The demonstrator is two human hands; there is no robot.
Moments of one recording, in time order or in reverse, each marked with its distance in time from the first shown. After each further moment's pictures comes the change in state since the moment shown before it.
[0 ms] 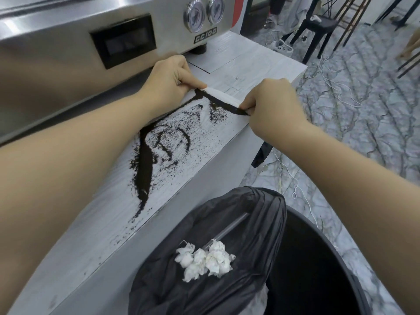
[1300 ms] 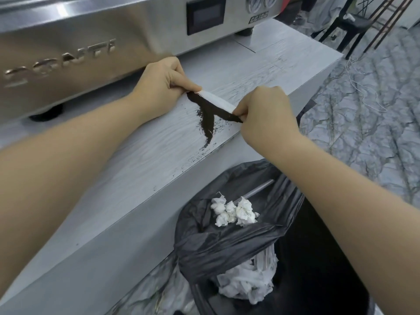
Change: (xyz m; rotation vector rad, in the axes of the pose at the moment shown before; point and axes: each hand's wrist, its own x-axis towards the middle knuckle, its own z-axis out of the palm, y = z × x) left_hand -0.146 0.003 -0.089 0.019 0.015 -0.122; right_hand -0.114 -0.107 -0.001 0.060 -0.034 -0.111
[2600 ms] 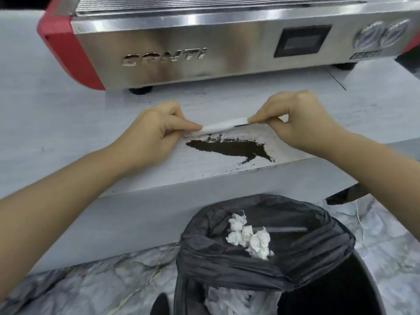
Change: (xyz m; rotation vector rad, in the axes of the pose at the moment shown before) left_hand -0.140 0.062 -0.050 0.178 0.110 -0.375; right_hand 0.082 0.004 0.011 0.406 -0.195 -1.019
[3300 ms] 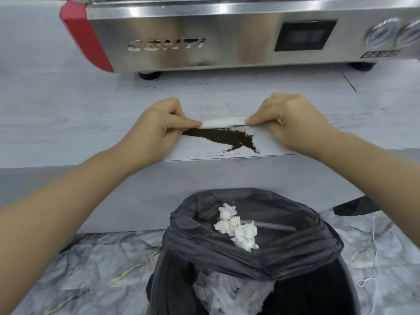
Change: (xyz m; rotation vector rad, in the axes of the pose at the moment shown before) left_hand -0.019 0.036 0.027 0.098 0.117 -0.069; right_hand -0.009 0.035 0.006 -0.004 -0.080 -0.215
